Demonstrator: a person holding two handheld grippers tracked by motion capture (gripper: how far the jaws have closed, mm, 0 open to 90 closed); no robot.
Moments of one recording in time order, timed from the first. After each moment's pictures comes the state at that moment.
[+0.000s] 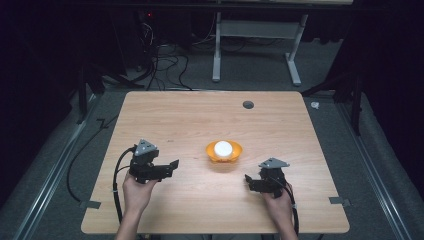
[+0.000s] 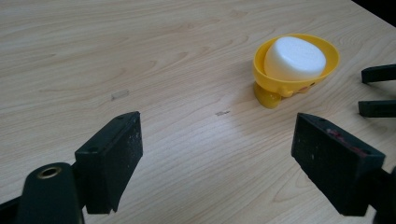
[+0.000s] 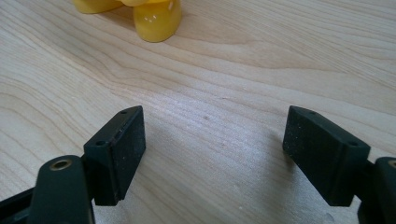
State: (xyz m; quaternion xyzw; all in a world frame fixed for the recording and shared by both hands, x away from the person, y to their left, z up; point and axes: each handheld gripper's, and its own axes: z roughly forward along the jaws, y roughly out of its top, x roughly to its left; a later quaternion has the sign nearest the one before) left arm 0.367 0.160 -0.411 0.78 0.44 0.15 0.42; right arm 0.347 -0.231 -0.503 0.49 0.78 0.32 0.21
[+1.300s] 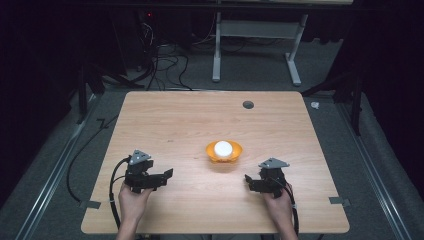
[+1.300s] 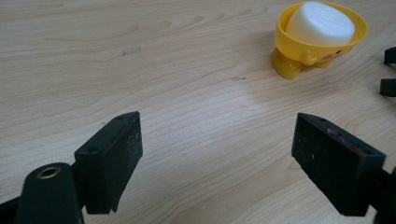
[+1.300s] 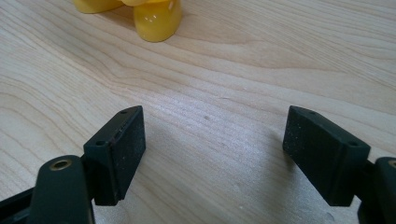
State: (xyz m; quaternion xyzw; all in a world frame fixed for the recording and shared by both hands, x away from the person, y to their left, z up) left arm 0.355 0.177 -0.439 0.77 0.48 0.13 0.40; right arm 0.346 -0.231 -0.503 0.49 0.78 0.32 0.21
